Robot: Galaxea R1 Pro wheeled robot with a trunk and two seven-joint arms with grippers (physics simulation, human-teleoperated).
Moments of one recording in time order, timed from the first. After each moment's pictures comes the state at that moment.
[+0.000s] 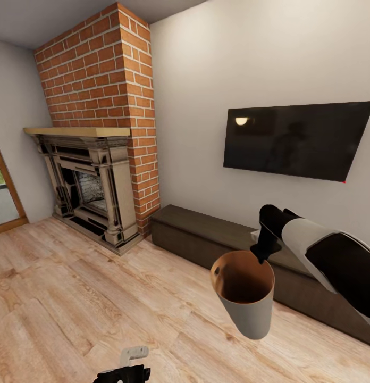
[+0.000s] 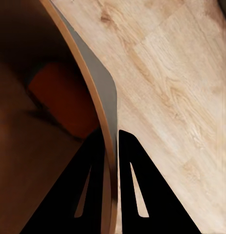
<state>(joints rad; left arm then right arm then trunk) -0.28 0.04 -0.45 -0.70 0.61 0.35 0.21 -1.42 -0.06 0.71 0.05 0.26 1.04 0.84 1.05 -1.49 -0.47</state>
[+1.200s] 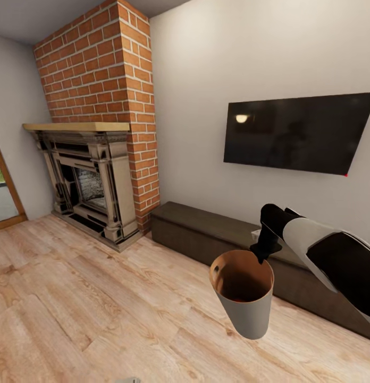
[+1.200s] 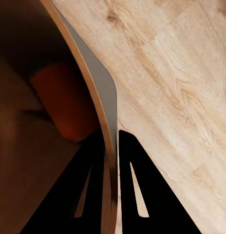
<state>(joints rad) -0.29 0.03 -0.45 -0.46 0.61 0.33 0.16 -1.43 -0.07 0.71 0.05 0.25 1.04 0.86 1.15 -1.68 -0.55</state>
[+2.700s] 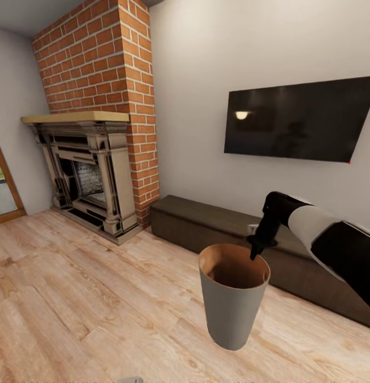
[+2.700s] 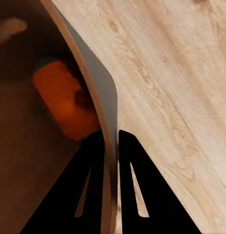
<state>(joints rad) -0.29 0.03 -0.46 -0.46 0.61 0.33 0.11 -1.50 -0.09 0.98 0.04 0.25 1.04 1.46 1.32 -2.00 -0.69</state>
